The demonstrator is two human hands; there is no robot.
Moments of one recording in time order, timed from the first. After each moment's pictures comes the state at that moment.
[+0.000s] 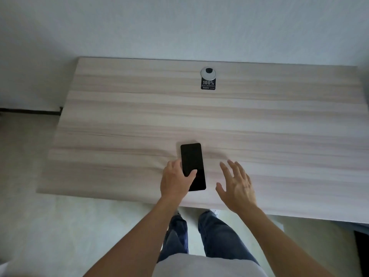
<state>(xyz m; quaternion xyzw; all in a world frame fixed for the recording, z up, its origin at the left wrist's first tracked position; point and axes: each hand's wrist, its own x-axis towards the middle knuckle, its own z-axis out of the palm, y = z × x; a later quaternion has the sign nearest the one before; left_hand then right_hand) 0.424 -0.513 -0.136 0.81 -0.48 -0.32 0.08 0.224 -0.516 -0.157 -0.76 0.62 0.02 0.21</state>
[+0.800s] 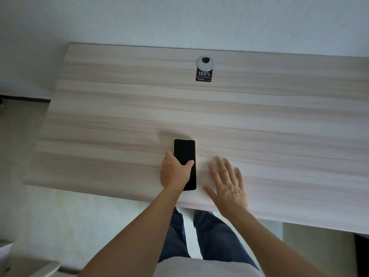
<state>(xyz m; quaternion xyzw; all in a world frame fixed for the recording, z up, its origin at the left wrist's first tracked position) 0.379 -0.552 -0.144 0.88 -0.31 -0.35 0.11 0.198 -0.516 -0.194 -0.80 0.55 0.10 0.20</state>
